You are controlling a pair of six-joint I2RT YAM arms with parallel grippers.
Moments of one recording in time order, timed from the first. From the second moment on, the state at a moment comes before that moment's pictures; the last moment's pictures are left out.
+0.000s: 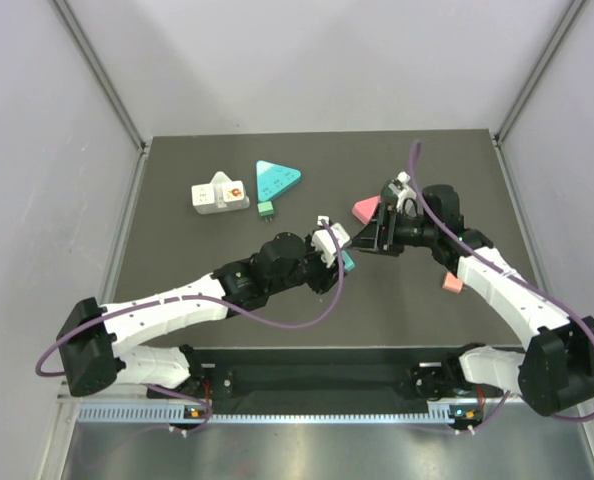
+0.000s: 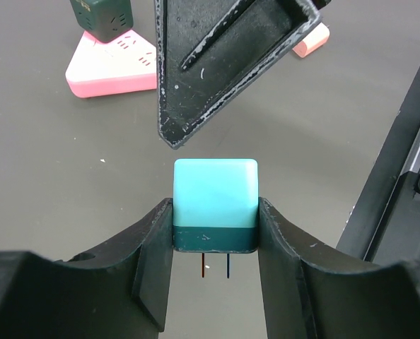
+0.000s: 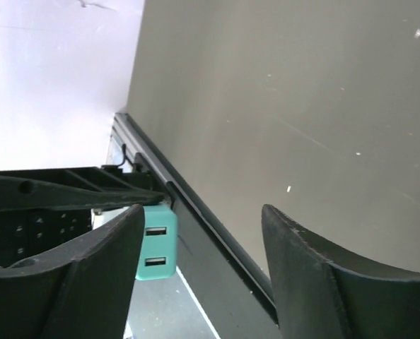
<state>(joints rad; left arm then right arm) -1.04 1.24 0.89 -0.01 -0.02 0.00 0.33 1.19 0.83 -0.22 -0.73 0.62</state>
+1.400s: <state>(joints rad) -1.02 1.25 0.99 -0.32 -0.11 -0.05 0.24 1.30 0.91 -0.30 -0.38 0.41</state>
